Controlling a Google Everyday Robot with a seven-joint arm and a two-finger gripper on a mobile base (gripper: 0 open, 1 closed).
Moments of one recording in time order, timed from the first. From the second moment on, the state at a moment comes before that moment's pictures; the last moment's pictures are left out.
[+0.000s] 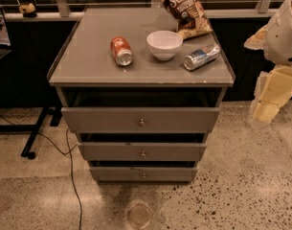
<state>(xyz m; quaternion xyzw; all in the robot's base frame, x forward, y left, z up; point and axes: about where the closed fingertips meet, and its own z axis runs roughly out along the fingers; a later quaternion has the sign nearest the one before) 0.438 -0.217 0.976 -0.60 0.78 -0.03 0.16</state>
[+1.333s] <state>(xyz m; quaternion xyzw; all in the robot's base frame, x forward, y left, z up) 0.432 -0.207 0.945 -0.51 0.83 -0.01 0.24</state>
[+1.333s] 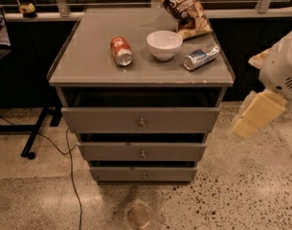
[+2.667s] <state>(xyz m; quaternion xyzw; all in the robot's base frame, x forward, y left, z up) 0.438 -0.172 0.852 -0.46 0.86 0.06 0.21</state>
